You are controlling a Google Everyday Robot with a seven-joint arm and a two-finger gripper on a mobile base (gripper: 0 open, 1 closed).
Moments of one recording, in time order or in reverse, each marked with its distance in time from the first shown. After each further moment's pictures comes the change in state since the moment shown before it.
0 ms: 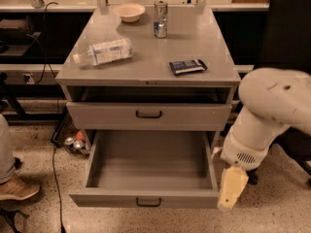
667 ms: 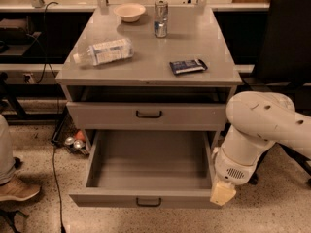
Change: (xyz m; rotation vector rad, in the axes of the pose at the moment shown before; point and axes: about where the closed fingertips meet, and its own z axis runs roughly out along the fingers) arm -0.001 0.015 0.053 -0.085 0.021 0.023
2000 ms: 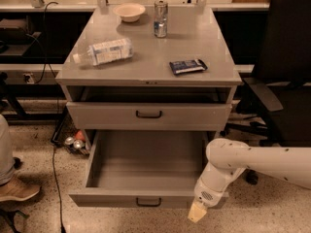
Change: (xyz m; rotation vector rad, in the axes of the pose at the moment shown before) arm -0.018 -0.050 0.188 -0.183 -0.089 0.159
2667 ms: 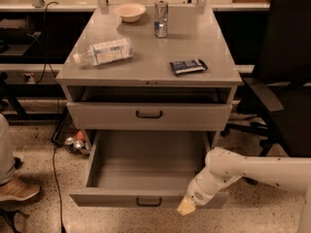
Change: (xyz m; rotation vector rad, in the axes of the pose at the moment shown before) arm -0.040 -0.052 0.046 0.055 -0.199 0.000
